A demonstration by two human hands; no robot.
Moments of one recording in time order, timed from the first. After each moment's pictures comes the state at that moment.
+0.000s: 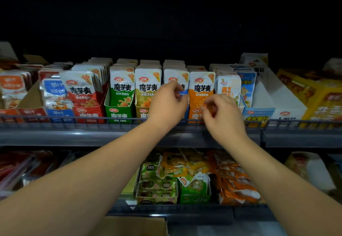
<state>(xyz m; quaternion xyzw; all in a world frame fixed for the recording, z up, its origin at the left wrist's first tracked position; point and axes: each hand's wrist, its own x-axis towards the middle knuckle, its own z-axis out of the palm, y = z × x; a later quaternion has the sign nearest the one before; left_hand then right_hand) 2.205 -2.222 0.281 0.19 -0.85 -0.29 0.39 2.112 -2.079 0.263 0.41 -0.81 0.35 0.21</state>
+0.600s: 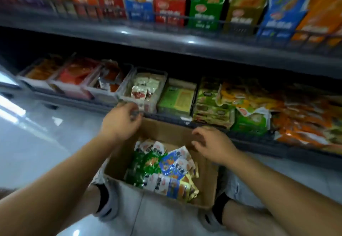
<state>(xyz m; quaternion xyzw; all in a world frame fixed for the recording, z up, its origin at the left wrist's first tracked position) 2.526 -2.306 0.069 0.45 -0.86 -0.20 0.12 2.294 -2.112 0.037 0.57 -0.79 0.14 -0.19</state>
